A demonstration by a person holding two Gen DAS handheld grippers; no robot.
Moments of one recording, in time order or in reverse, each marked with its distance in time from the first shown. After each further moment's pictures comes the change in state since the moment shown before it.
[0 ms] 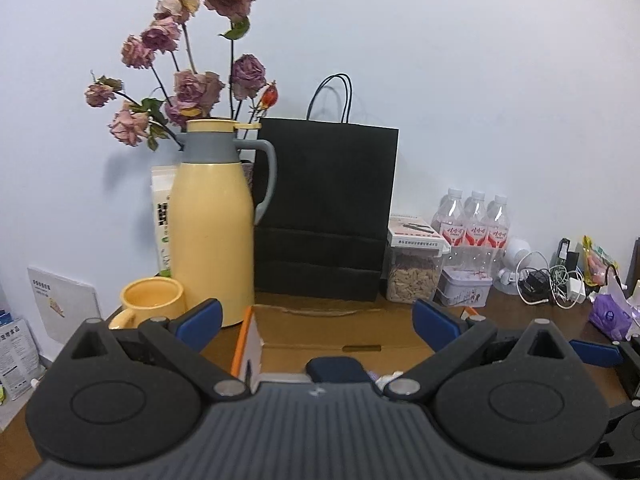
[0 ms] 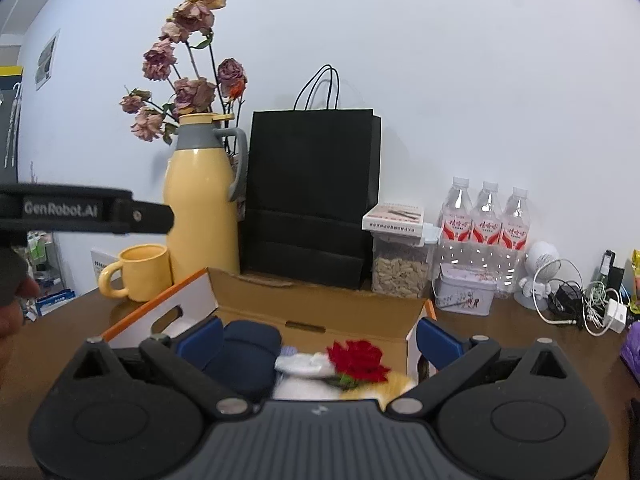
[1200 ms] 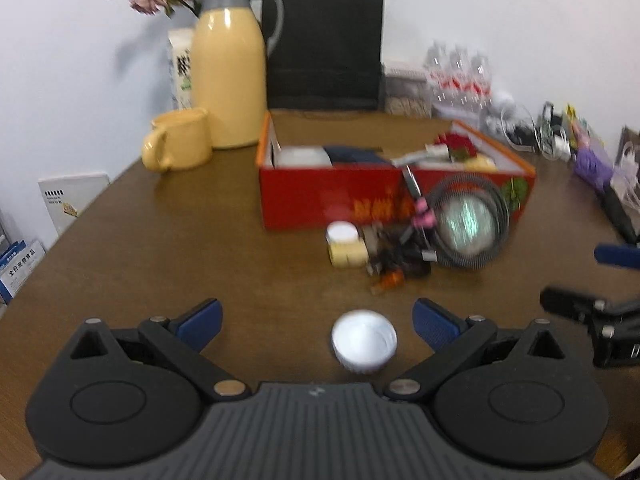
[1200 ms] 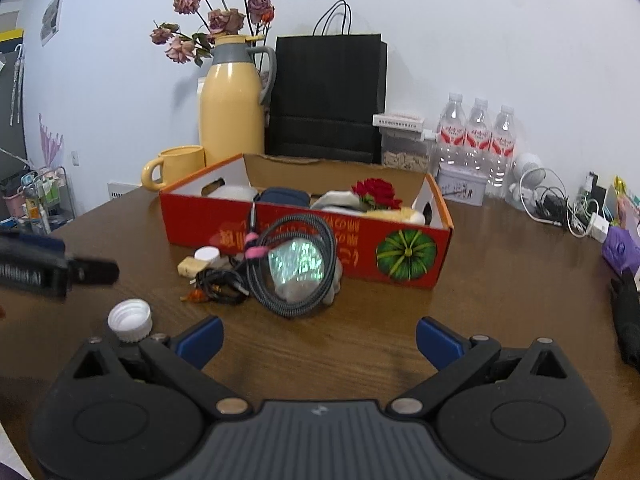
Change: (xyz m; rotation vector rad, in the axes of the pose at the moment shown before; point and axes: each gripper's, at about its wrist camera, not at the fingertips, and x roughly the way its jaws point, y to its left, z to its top) left arm -0.082 0.020 -0.138 0.066 0.342 -0.013; right arm -0.088 0.024 -0.101 0.008 0.197 0.002
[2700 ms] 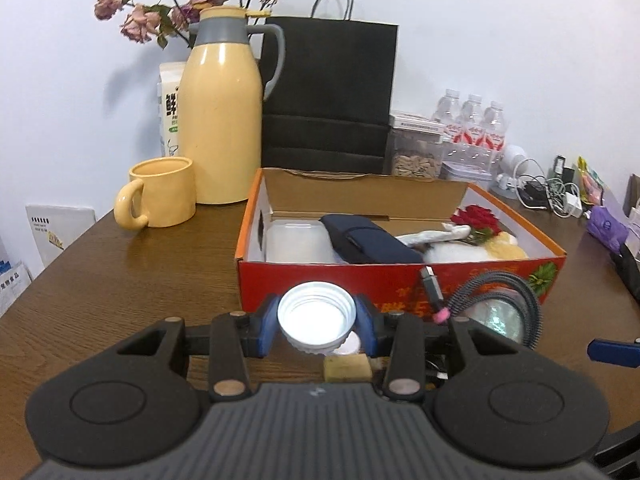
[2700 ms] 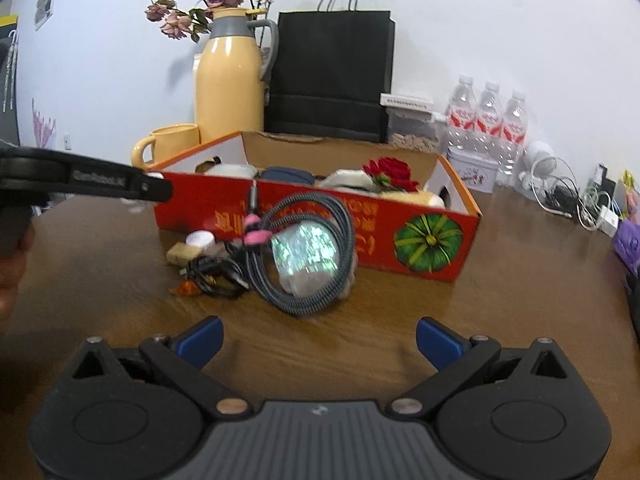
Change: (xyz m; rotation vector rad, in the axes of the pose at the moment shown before) left arm 0.057 0.005 0.057 -0.059 -0.149 -0.011; right arm 0.043 0.017 0.009 -0.023 0.030 -0.015
